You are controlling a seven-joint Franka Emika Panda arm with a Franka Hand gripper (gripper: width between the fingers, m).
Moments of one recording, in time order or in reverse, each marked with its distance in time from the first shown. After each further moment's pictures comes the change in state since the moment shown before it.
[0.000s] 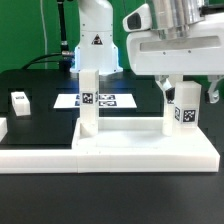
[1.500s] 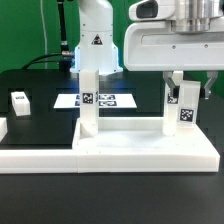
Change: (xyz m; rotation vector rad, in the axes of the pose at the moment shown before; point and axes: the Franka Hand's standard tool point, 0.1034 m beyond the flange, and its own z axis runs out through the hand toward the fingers) arm 0.010 -0.002 -0.008 -0.113 0.107 -0.195
